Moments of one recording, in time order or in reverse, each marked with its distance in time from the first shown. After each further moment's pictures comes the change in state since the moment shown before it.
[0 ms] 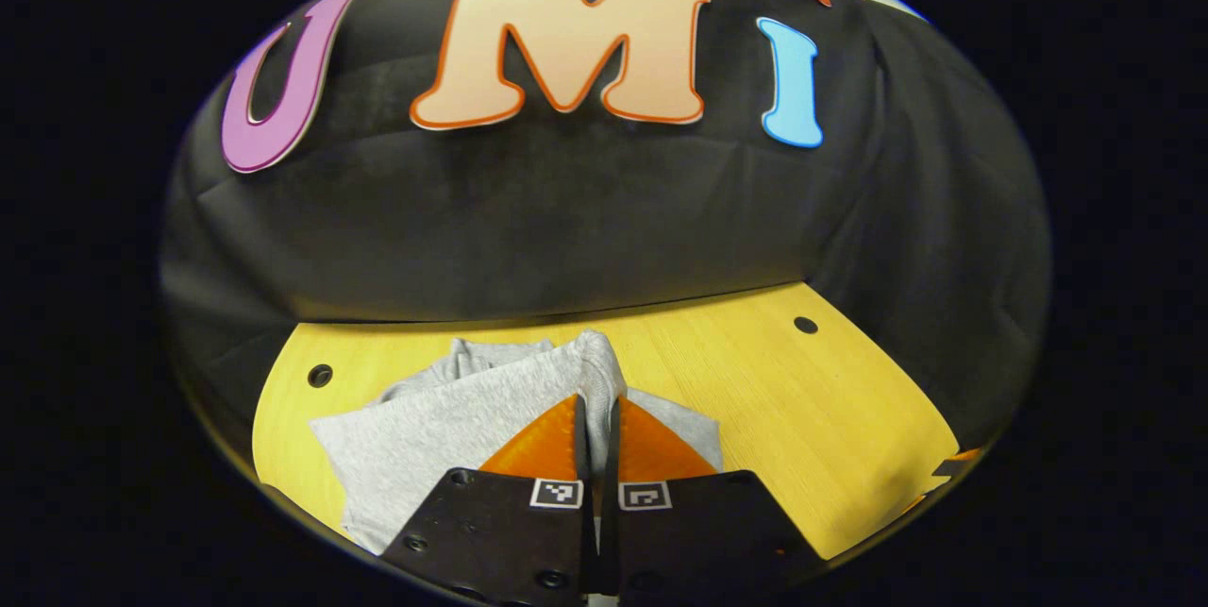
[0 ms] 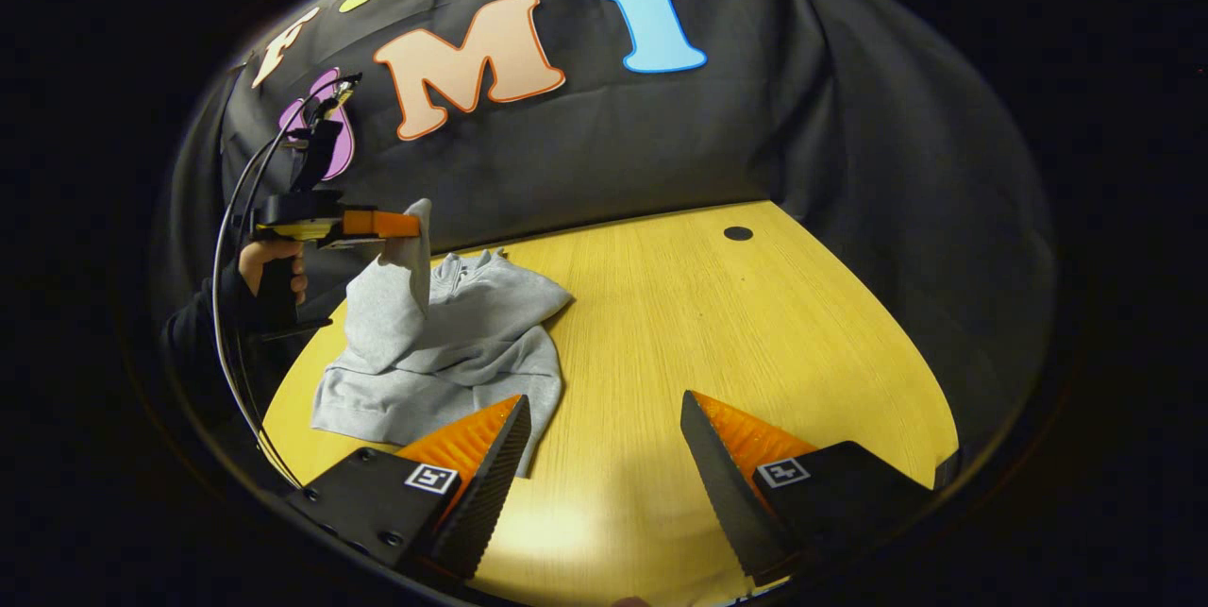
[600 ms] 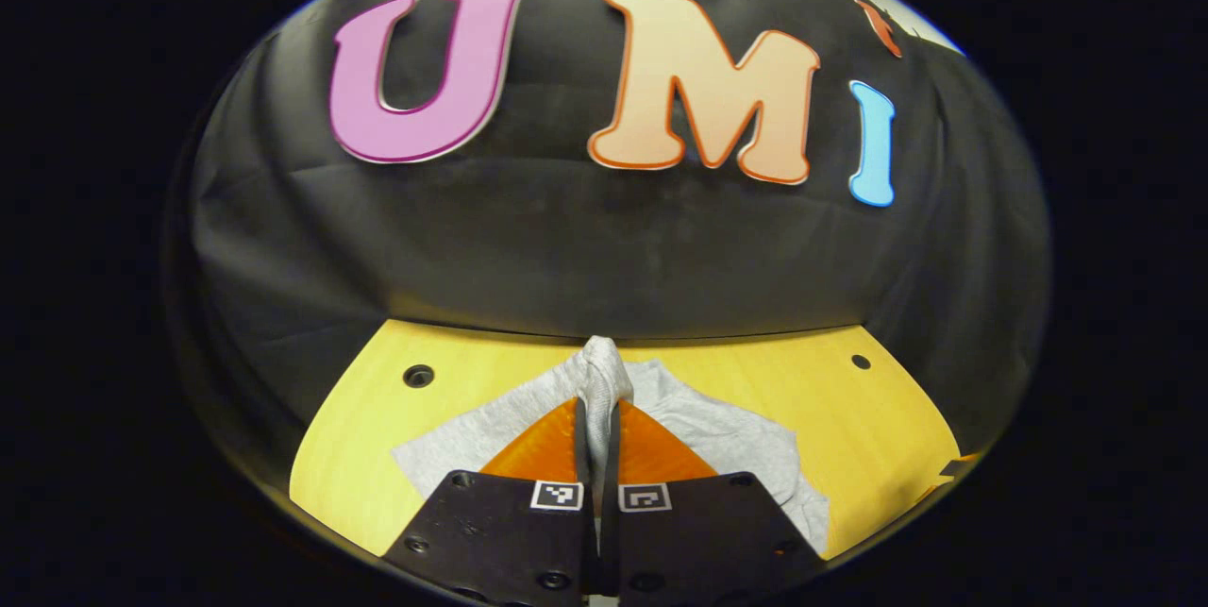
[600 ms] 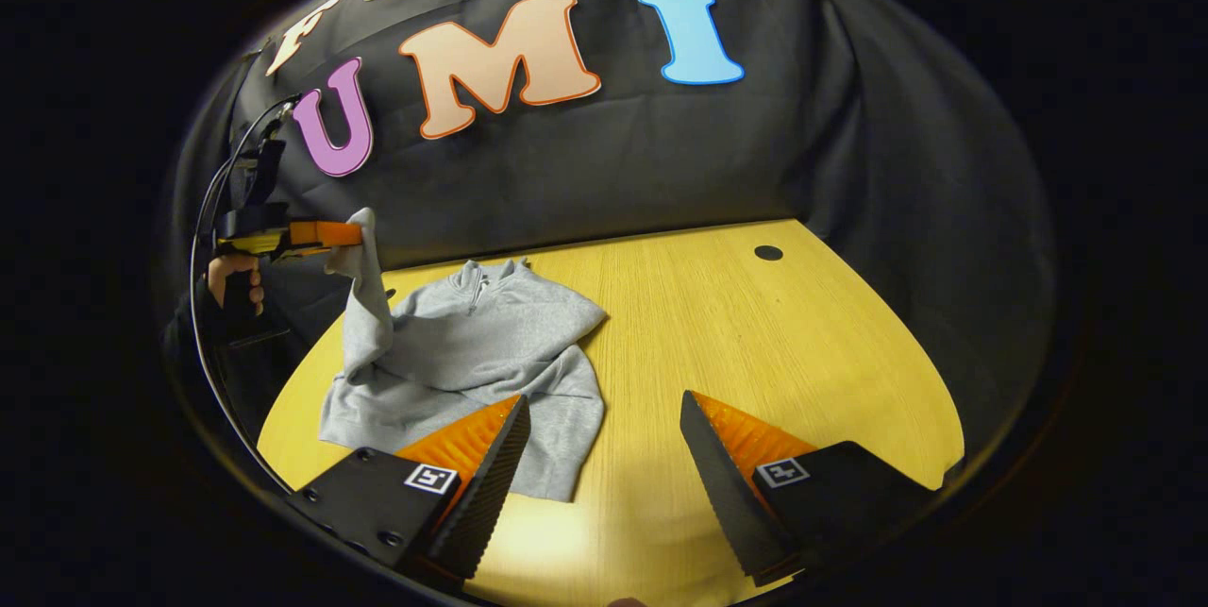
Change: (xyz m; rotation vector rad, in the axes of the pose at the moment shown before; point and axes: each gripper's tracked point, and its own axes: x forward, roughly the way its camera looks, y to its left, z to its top) left arm -0.070 0.122 0.019 -0.111 -0.113 0.146; right arm 0.012 0.054 0.016 -0.043 -0.024 0.018
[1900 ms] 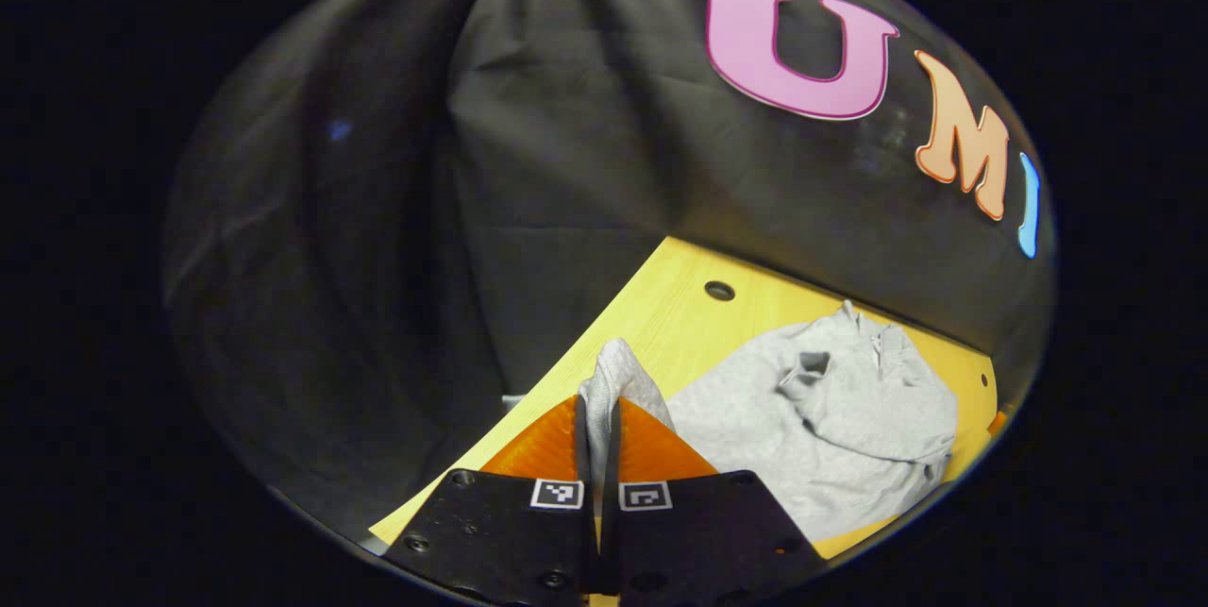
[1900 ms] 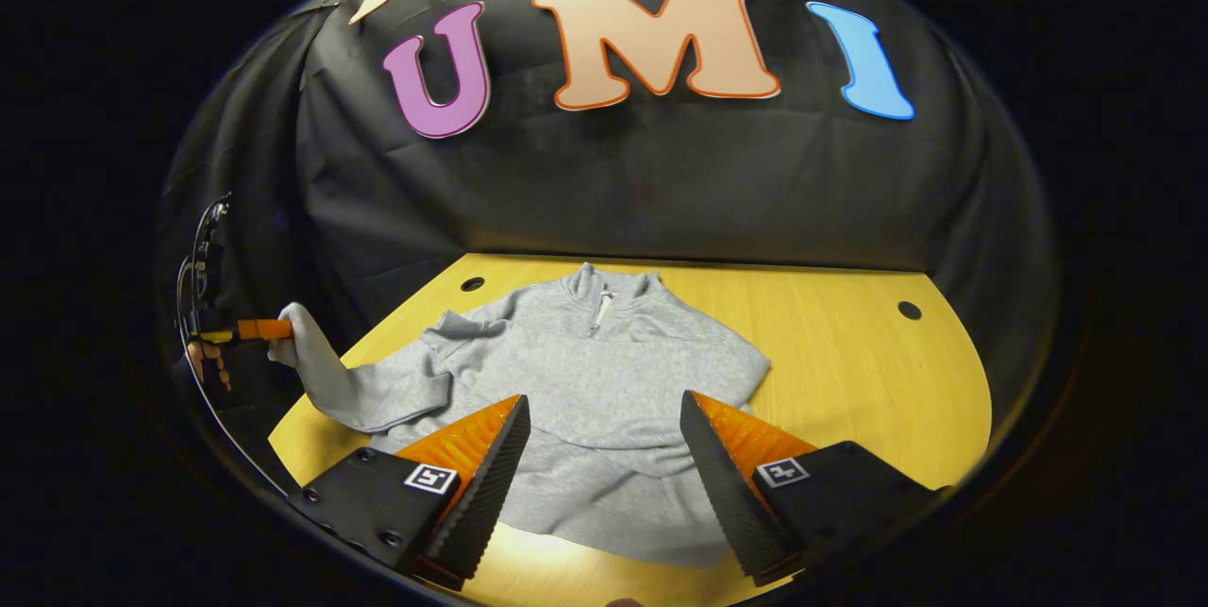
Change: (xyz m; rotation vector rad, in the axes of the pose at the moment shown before) left arm -0.168 0.312 -0.127 -0.270 0.073 0.491; right arm 0.066 0.176 0.023 -0.156 0.006 0.184
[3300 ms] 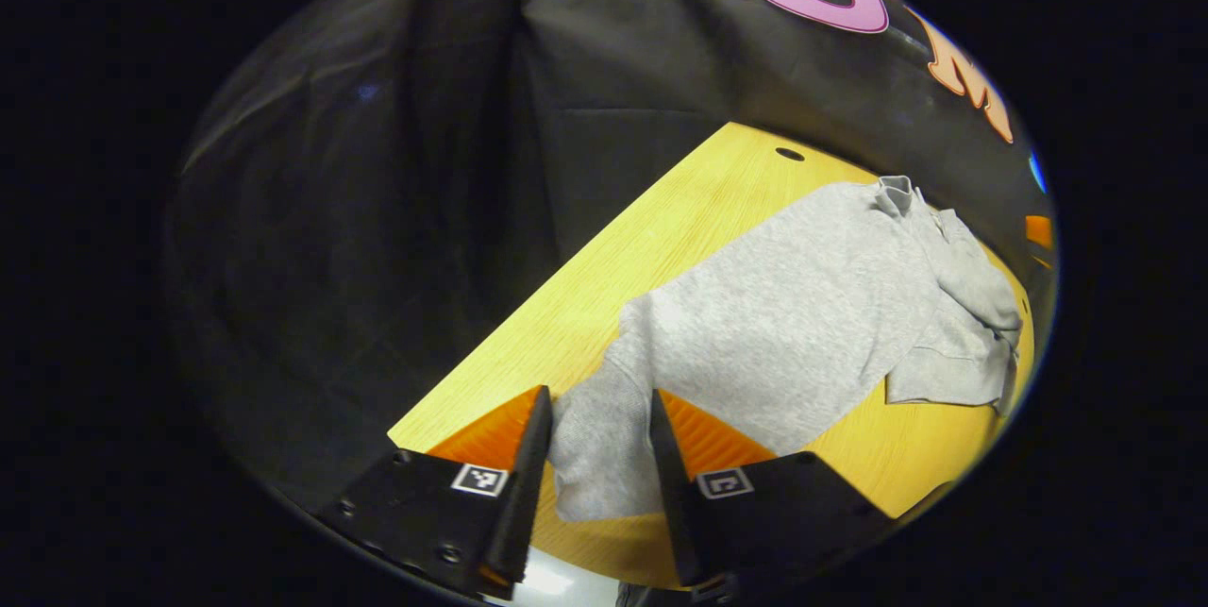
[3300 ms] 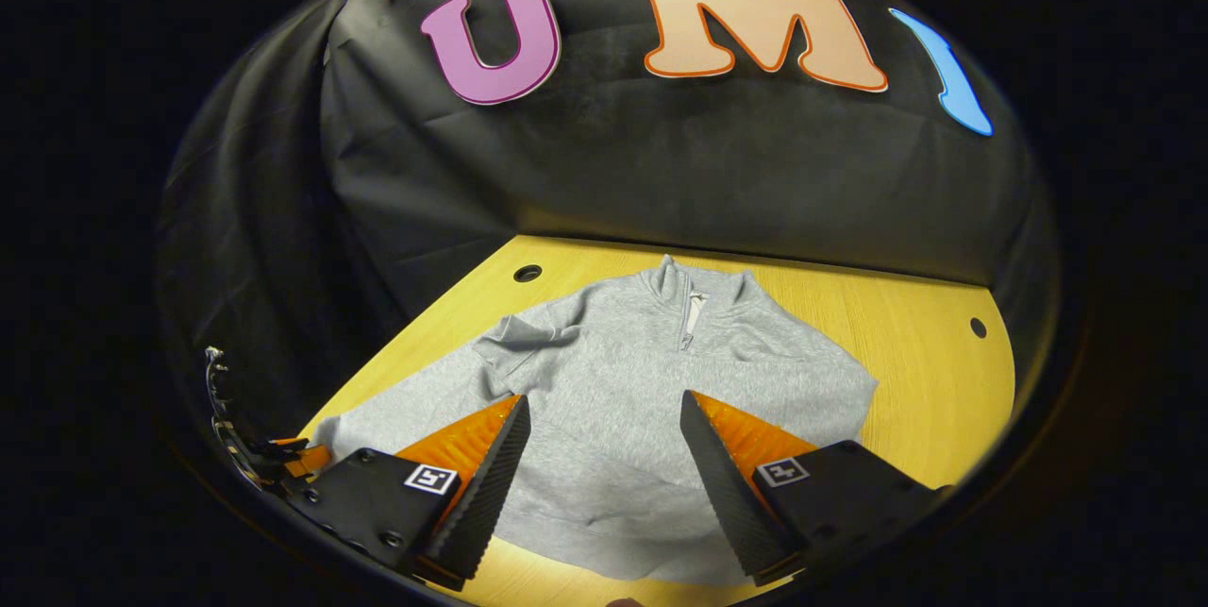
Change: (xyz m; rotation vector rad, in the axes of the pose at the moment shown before) left arm -0.055 0.112 -0.201 0.010 0.227 0.137; right arm 0.073 0.114 0.015 -0.050 0.075 0.129
